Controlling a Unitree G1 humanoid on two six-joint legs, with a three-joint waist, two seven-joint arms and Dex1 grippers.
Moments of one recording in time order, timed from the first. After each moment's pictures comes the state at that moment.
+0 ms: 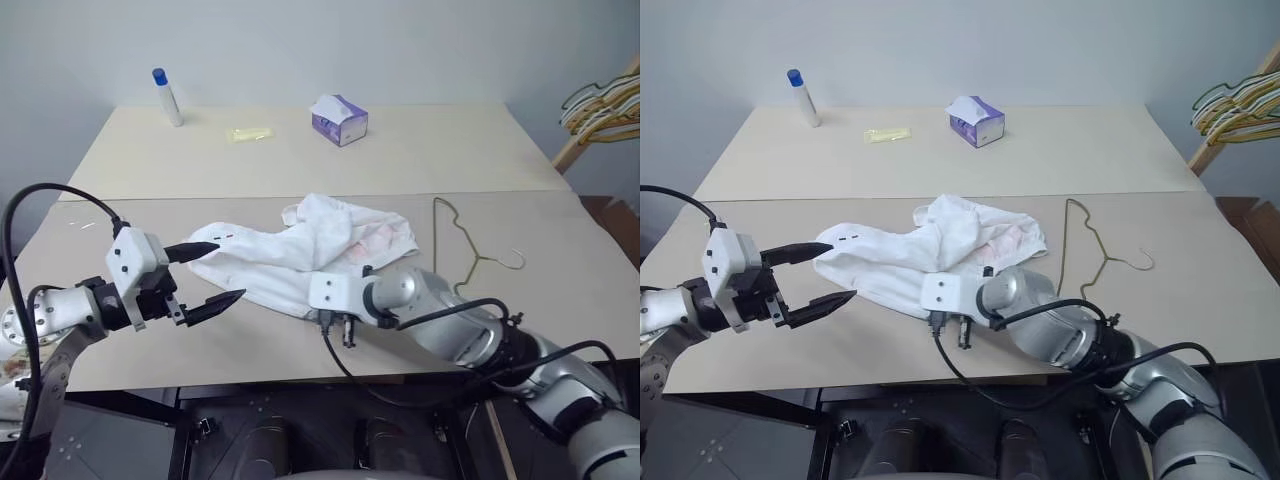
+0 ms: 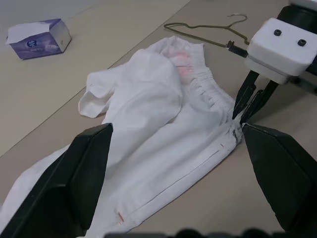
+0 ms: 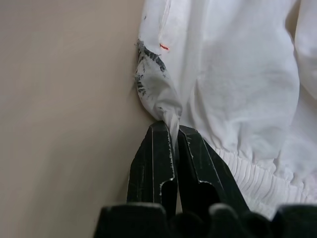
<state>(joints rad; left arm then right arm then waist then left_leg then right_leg) 0.01 0.84 0.33 -0.47 -0.57 0.45 -0.93 -0.74 -0.67 0.81 -0.42 -0.04 1.02 0.80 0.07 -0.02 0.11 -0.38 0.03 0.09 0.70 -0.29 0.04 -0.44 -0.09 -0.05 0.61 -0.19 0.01</state>
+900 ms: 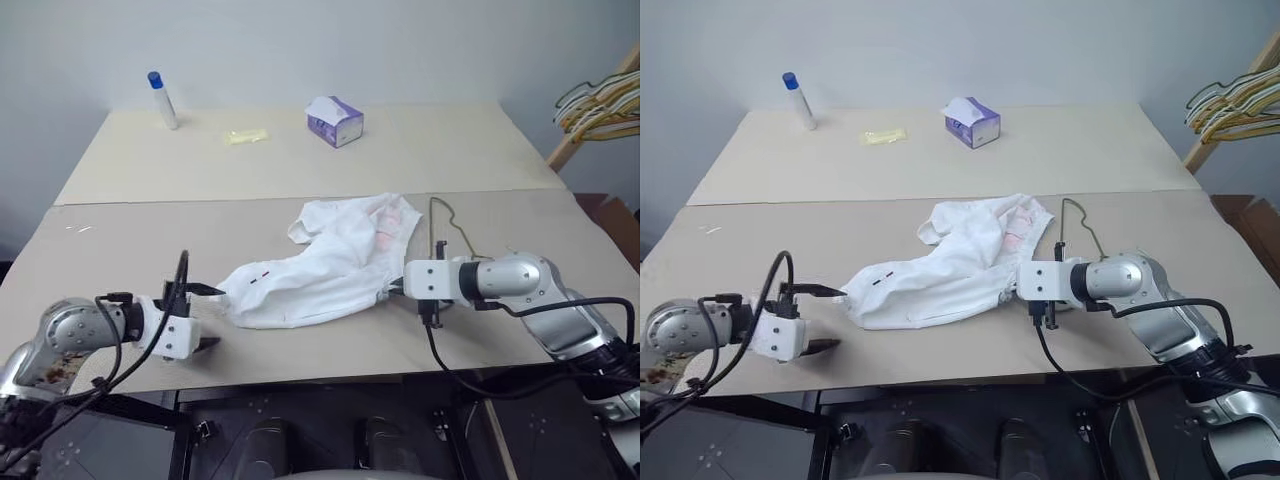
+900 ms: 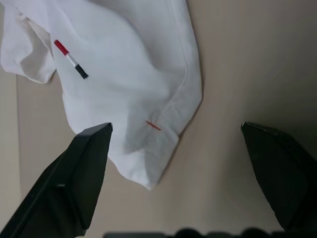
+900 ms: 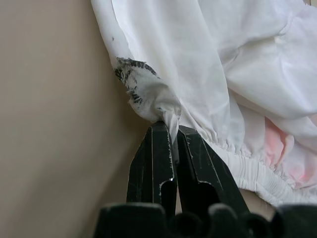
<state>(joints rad) -0.14 0.95 -0.05 0.16 0.18 -0.66 -0.99 -0.47 -0.89 0.38 -0.13 -0.04 0.12 1.00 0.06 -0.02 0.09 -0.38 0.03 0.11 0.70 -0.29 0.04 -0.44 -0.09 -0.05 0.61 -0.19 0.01</state>
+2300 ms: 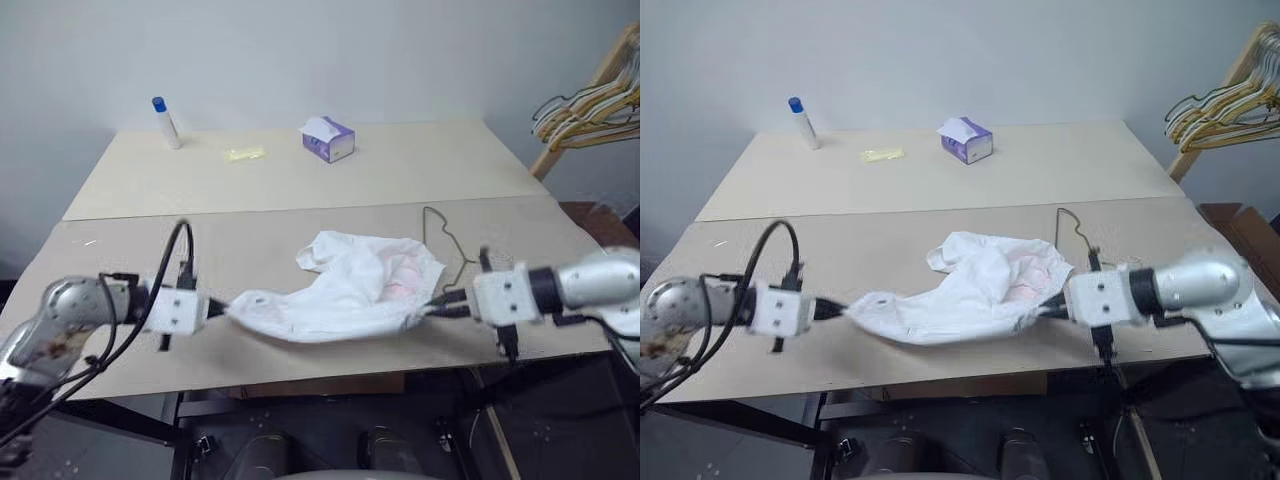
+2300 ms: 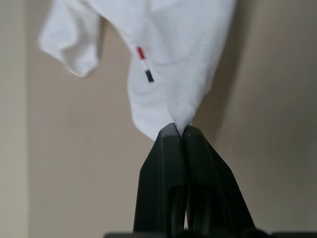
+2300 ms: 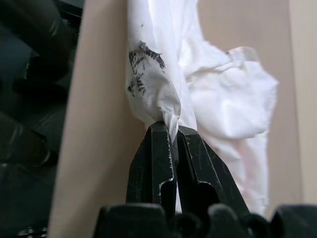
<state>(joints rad) -0.33 0.96 -0.11 0.05 -0.08 -0.27 -1.08 -0.42 -1.03 0.08 -0.22 0.23 0.03 1.29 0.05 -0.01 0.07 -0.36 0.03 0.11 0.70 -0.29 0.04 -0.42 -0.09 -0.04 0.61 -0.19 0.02</state>
